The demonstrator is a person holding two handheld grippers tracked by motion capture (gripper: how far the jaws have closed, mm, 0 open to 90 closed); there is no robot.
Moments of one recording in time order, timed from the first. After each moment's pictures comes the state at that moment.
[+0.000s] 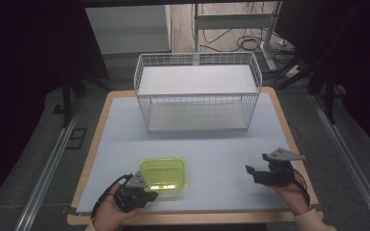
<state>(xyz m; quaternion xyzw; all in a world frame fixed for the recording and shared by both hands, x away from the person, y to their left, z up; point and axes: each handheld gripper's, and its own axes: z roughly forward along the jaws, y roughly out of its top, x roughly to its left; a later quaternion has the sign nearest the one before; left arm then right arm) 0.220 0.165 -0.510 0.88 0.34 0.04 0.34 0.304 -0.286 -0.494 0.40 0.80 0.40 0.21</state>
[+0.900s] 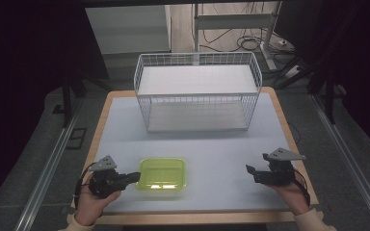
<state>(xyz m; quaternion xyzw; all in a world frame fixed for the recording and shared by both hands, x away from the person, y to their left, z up) 0.233 0.231 -0.481 0.78 0.42 0.06 0.46 0.305 -0.286 -0.493 0.40 0.80 0.40 0.21</state>
